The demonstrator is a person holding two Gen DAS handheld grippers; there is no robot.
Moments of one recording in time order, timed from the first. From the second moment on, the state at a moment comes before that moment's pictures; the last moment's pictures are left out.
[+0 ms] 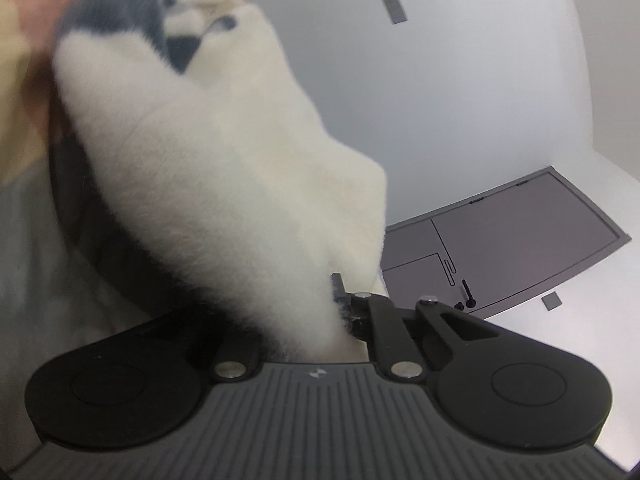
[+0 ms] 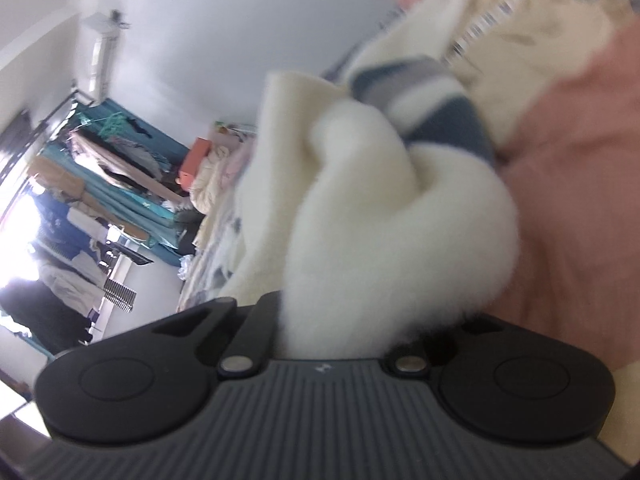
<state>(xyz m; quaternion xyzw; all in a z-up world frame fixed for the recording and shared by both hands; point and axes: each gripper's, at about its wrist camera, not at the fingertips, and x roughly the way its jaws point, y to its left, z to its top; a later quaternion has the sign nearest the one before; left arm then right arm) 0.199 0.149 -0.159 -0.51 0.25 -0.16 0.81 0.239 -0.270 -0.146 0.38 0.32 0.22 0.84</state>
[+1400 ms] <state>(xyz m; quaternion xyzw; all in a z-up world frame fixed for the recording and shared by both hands) 0.072 0.142 0.305 -0.34 -0.03 -0.25 0.91 0.123 -0.258 0.324 0.12 -0.05 0.32 0.94</state>
